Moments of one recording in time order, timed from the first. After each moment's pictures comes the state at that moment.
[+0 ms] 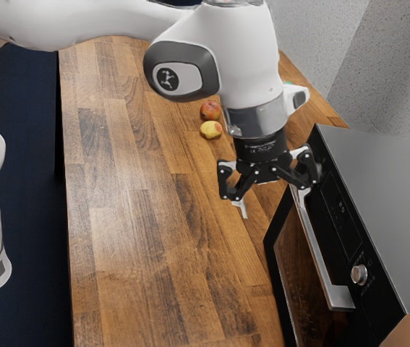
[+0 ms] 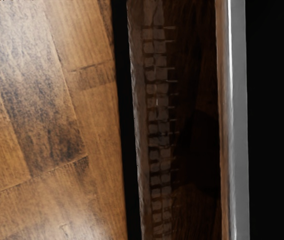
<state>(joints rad) -0.20 -0.16 -0.40 -1.70 0.00 2.02 -1.89</state>
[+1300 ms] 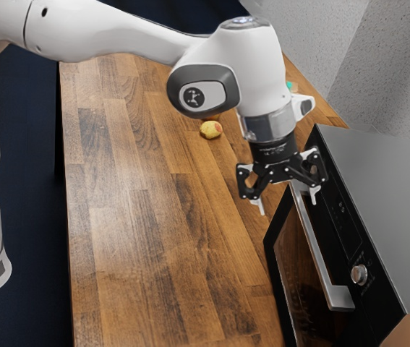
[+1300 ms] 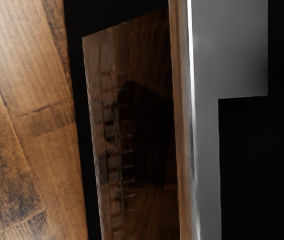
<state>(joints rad) -0.05 -0.14 -0.42 -1.82 -0.11 2.22 -1.69</state>
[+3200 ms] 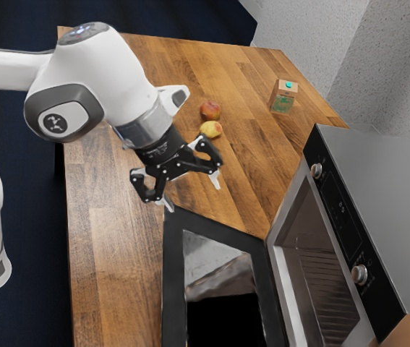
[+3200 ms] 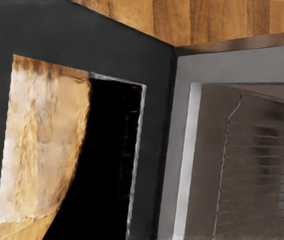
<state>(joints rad) 0.27 -0.94 -0.69 -2.39 -0.59 2.25 -1.63</state>
